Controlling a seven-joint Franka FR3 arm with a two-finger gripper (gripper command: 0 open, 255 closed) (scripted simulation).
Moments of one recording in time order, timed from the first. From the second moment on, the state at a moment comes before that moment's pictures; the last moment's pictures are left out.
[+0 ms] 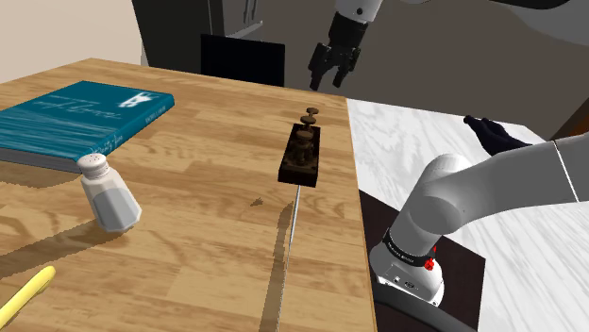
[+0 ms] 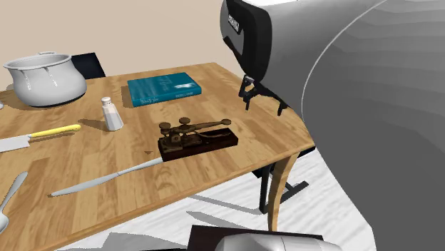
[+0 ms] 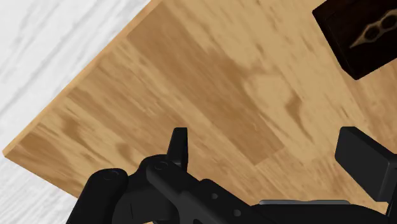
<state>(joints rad) 0.01 -0.77 0.00 -2.30 0.06 1.71 0.15</state>
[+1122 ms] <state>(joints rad) -0.18 -0.78 0.40 -2.15 0.39 1.41 1.20</state>
